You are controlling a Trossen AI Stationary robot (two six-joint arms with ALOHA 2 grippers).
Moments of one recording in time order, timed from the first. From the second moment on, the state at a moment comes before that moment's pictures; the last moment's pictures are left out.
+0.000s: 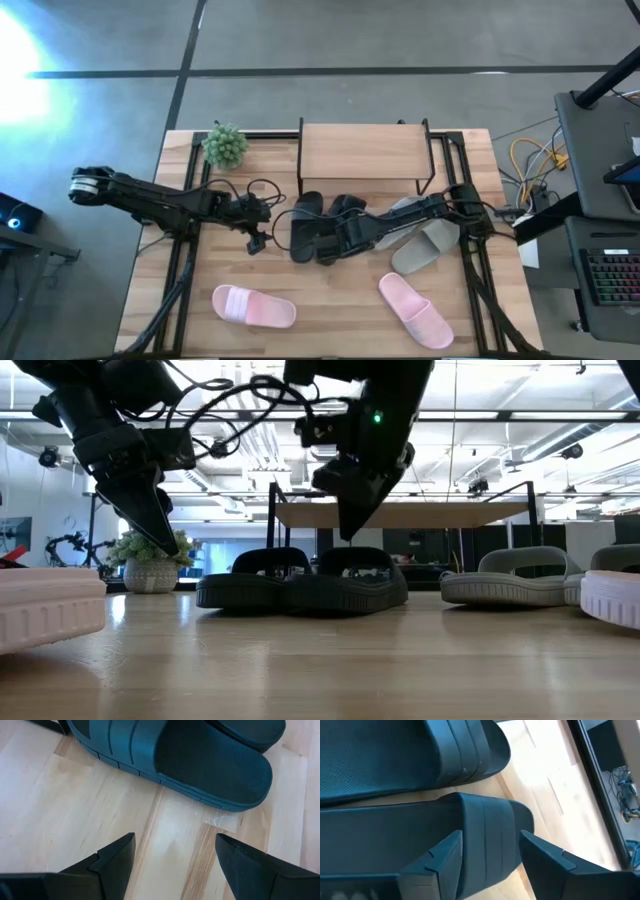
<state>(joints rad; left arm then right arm) -0.05 1.09 0.54 -0.37 -0.06 -0.39 0.22 2.08 1.65 -1.01 0.67 0.54</state>
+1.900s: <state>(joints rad) 0.08 1.56 0.65 0.01 0.07 -0.27 0.42 2.08 1.82 -1.54 0.21 1.57</state>
